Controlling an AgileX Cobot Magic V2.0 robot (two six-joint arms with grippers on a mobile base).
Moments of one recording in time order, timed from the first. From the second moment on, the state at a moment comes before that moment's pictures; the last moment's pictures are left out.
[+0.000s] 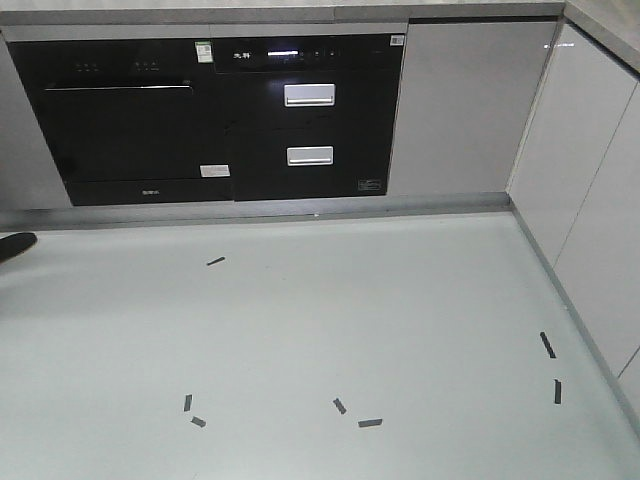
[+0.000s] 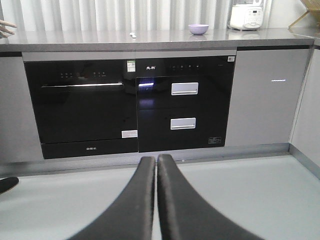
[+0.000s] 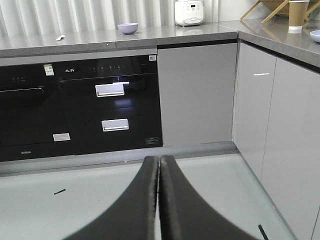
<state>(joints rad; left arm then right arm) -0.05 -0.01 0.02 0.03 0.16 -0.08 -0.03 -0.01 0.03 -0.07 0.16 0.14</state>
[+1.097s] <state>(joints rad) -0.05 -0.01 0.02 0.03 0.16 -0.08 -0.03 -0.01 0.03 -0.07 0.16 0.14</state>
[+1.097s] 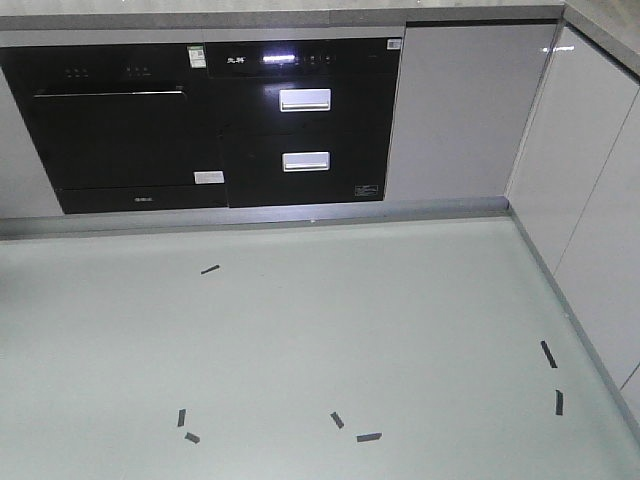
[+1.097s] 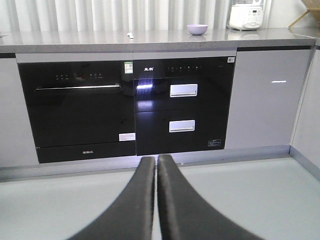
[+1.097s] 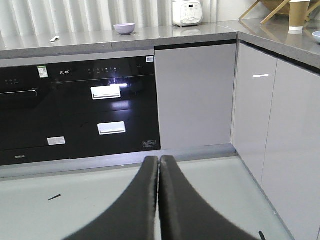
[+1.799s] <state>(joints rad) -0.05 -0.01 0.02 0.03 0.16 -0.08 -0.03 -0.01 0.03 -0.07 0.16 0.14</state>
